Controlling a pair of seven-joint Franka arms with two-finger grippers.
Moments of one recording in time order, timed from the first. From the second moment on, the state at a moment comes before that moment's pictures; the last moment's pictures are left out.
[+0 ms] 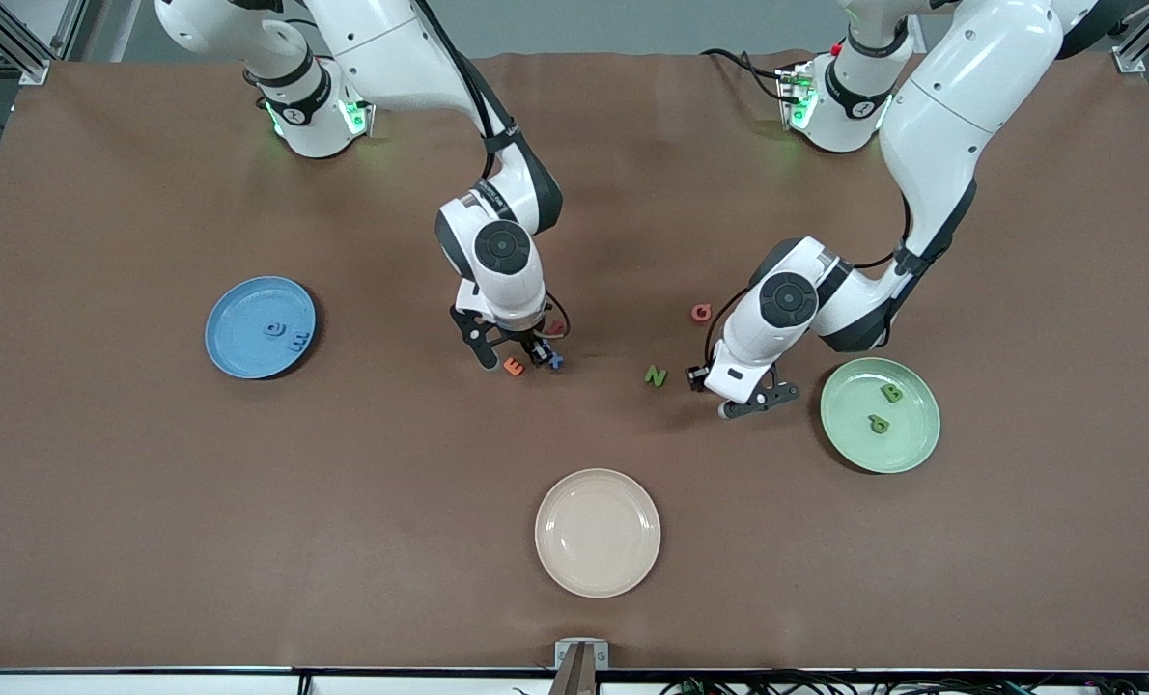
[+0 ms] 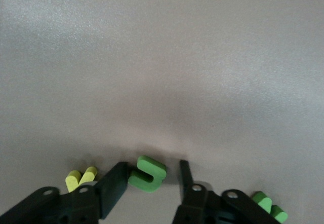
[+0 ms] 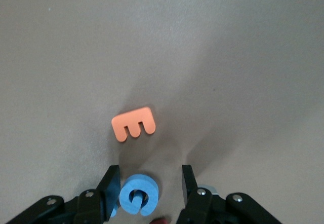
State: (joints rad) left arm -0.01 0.66 -0.48 -1.96 0.39 2.56 -1.02; right arm 0.99 0.68 -0.27 -1.79 0.24 2.45 1.59
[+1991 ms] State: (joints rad) left arm 0.28 0.49 -0.50 -1.94 0.44 2.23 -0.67; right arm 0.82 0.39 -0.38 -2.01 0.14 2.21 0.97
